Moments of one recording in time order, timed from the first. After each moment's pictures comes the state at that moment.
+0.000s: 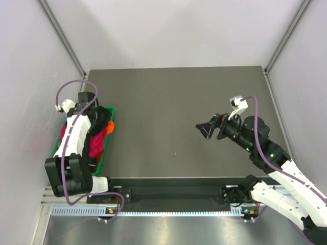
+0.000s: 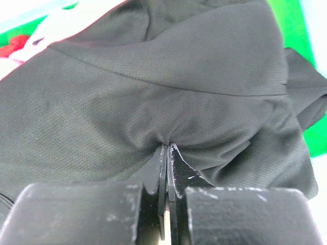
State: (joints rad) left arm 0.15 1.35 1.07 -0.80 -0.59 -0.87; right arm 0.66 0.67 0.81 -0.34 -0.02 0.47
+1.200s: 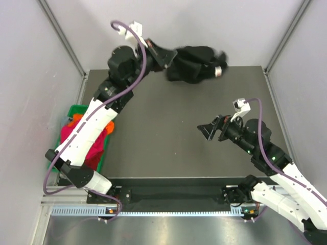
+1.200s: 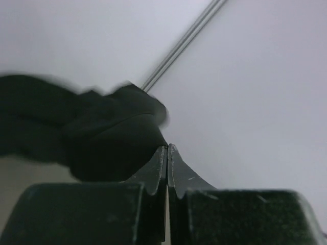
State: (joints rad) left arm -0.63 1.53 1.92 -0.24 0.05 -0.69; right arm 0.66 0.65 0.79 -0.34 -0.02 0.52
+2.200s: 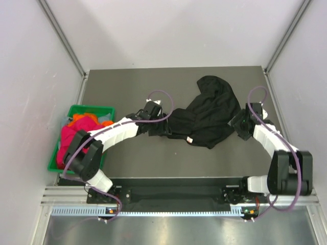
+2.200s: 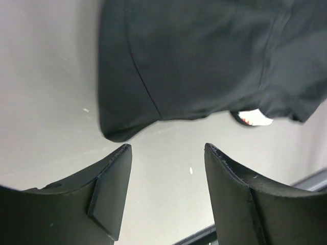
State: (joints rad) left arm -0.63 1.58 1.03 -0.34 0.06 -0.65; right arm -0.02 1.27 0.72 -0.41 0.06 0.75
